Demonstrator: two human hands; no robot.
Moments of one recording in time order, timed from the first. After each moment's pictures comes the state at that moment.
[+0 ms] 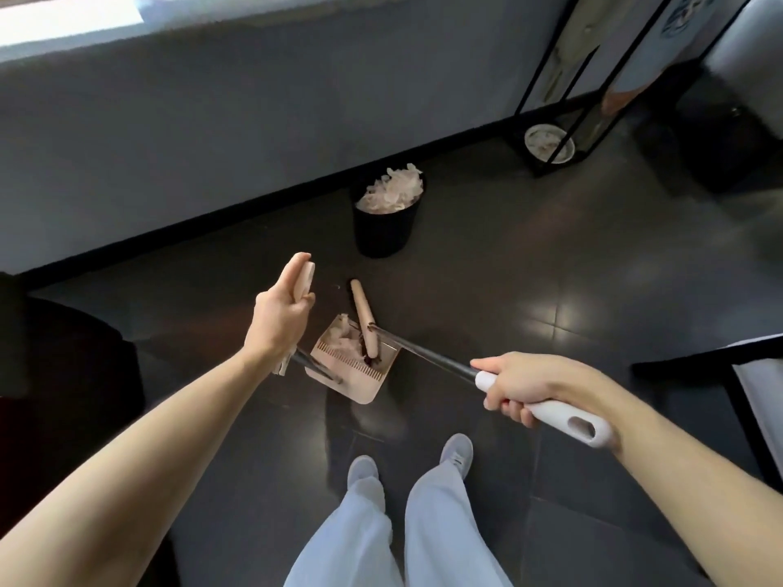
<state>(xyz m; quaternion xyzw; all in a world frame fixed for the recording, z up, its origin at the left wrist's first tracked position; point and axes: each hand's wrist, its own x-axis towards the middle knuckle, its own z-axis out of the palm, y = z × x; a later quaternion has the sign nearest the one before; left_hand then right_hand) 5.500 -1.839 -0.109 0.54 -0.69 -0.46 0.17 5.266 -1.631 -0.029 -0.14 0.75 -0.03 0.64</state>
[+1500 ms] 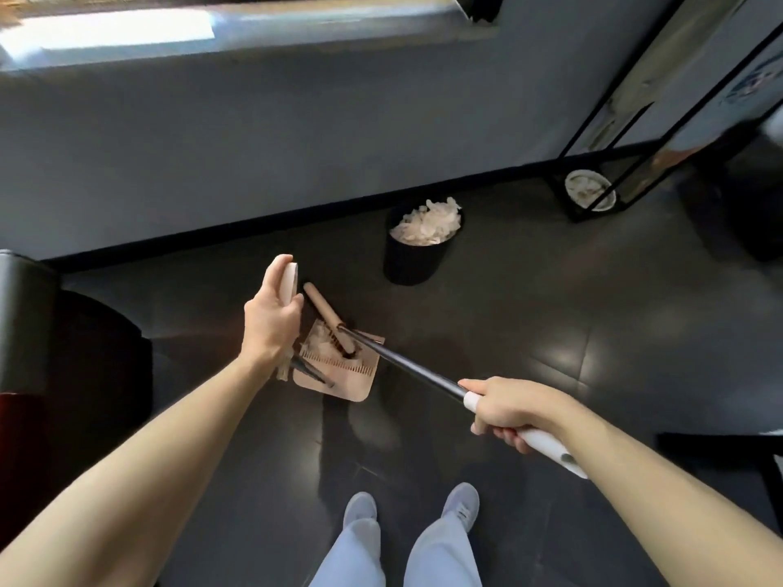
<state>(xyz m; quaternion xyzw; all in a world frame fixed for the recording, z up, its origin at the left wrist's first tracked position) 5.519 -1.905 -0.114 0.61 -0.60 -0.44 0.26 5.270 -1.720 -0.062 -0.25 0.75 0.09 0.61</state>
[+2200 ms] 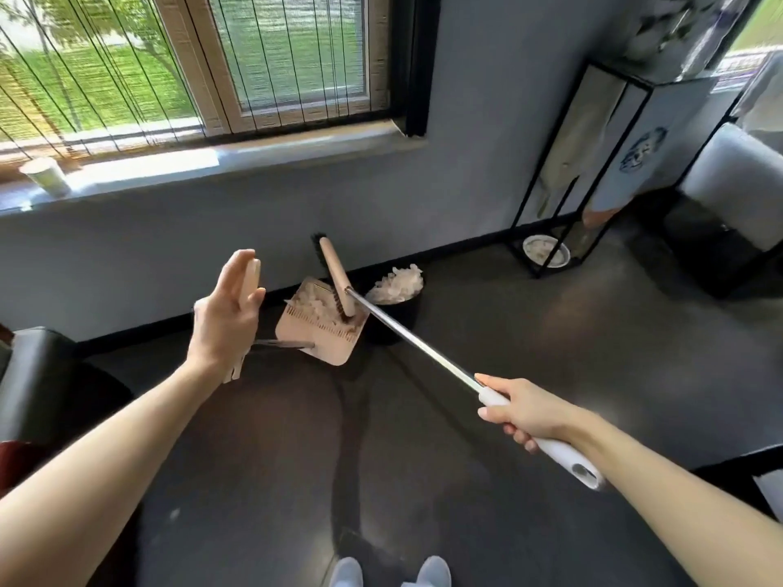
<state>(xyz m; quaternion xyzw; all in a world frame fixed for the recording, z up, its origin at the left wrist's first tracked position) 5.501 -1.828 0.032 0.52 -0.71 -0.30 0.36 5.185 -1.591 0.004 -0.33 0.76 -0.17 0.54</state>
